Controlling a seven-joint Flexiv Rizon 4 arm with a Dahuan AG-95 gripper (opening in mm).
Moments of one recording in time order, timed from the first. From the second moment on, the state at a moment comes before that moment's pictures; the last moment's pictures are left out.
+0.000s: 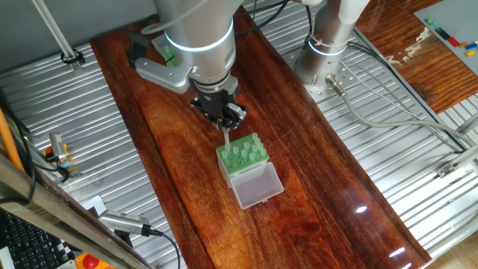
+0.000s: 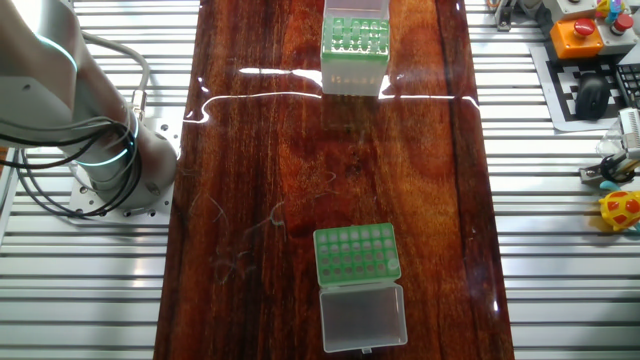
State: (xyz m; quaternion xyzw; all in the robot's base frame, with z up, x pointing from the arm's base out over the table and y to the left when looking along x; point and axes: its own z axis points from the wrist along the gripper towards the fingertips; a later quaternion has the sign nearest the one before) arm 0.477 0.206 0.308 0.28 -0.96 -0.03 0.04
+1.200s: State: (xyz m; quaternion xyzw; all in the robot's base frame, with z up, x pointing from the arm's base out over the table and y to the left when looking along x) arm 0.490 0.106 0.310 0.33 -0.94 -0.03 0.01
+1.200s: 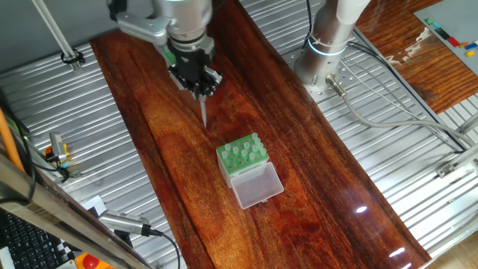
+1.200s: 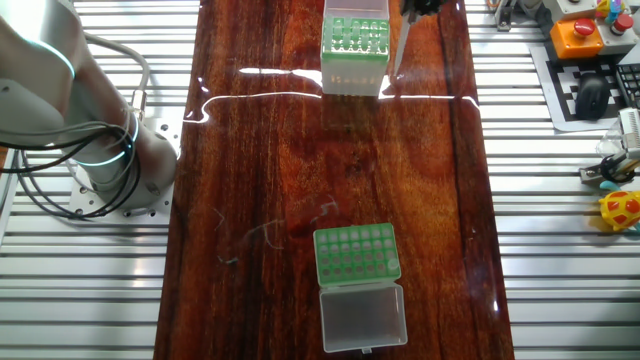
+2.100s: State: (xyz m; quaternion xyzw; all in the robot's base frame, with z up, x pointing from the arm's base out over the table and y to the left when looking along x) arm 0.489 -0.009 0.313 0.34 -0.94 -0.02 0.02
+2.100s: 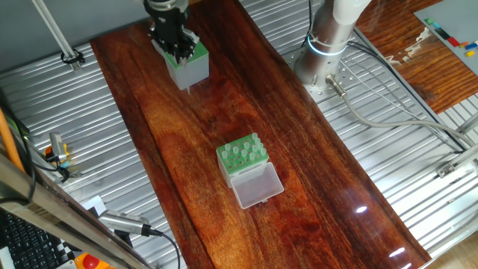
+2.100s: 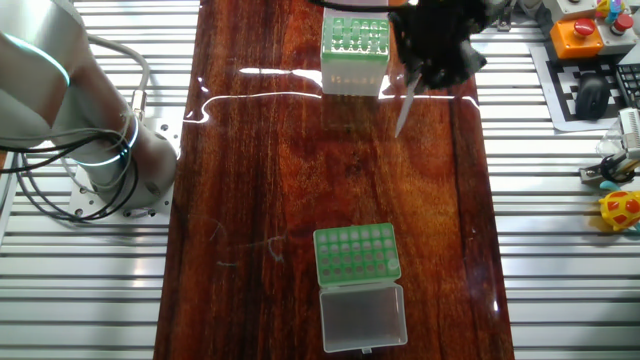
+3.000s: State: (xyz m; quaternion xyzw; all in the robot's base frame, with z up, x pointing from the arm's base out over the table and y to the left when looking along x) arm 0.487 -0.105 0.318 0.31 -0.95 0.02 0.01
